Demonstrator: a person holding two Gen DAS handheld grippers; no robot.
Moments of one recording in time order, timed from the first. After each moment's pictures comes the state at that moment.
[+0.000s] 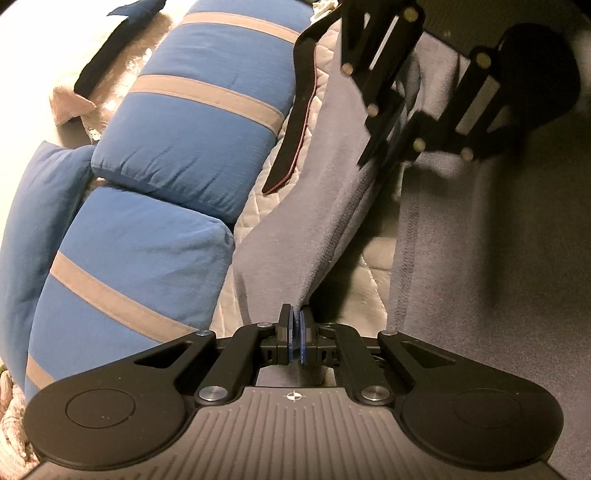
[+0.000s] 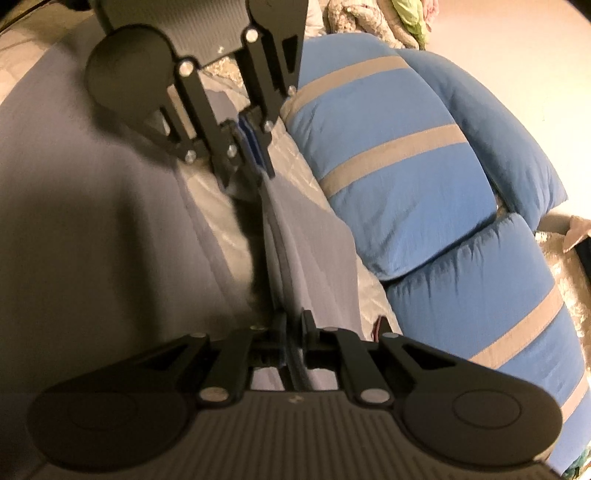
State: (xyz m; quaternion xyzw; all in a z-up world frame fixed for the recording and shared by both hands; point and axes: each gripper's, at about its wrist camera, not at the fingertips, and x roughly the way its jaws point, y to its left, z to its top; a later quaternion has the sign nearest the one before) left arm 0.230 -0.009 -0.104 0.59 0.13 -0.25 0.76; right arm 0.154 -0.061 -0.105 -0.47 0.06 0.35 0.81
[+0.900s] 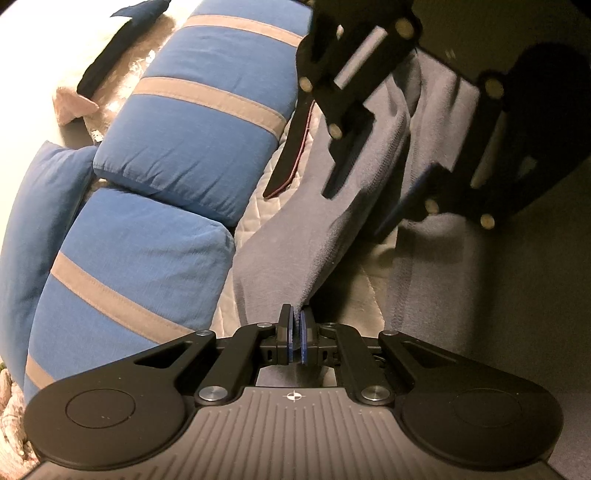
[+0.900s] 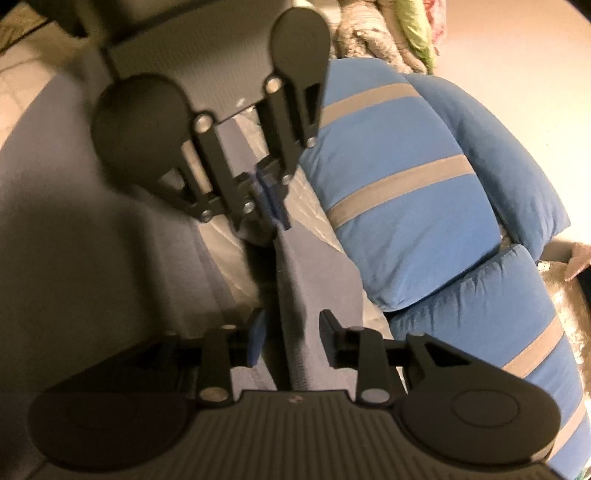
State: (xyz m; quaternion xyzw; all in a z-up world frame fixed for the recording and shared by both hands) left arm 0.227 -0.012 -0.099 0.58 0.13 -0.25 0.77; right arm 0.144 -0.044 -0.104 -0.48 0.02 0.37 0.80
